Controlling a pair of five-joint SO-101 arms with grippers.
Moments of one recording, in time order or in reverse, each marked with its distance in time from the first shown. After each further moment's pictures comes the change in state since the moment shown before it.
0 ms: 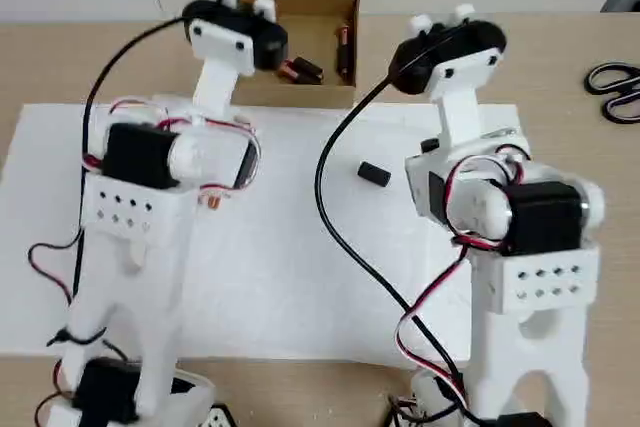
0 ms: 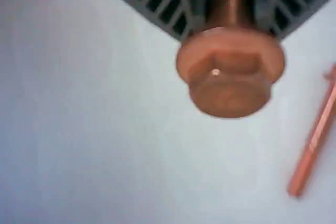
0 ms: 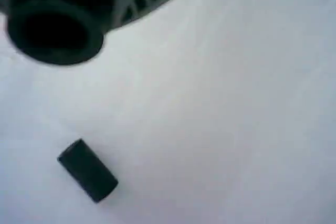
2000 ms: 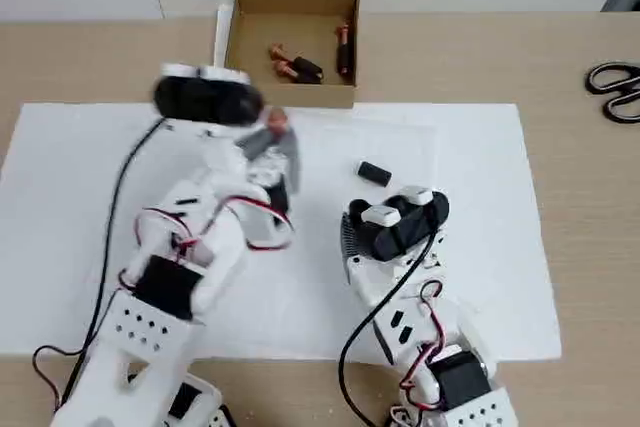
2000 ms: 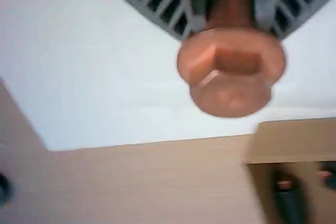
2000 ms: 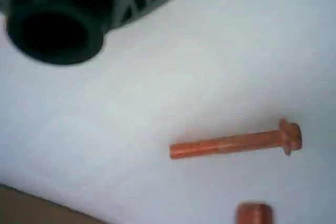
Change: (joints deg) left arm 10.3 -34.7 56.0 -60.7 22.8; right arm -17.1 -71.3 96.1 -58.7 -13.5
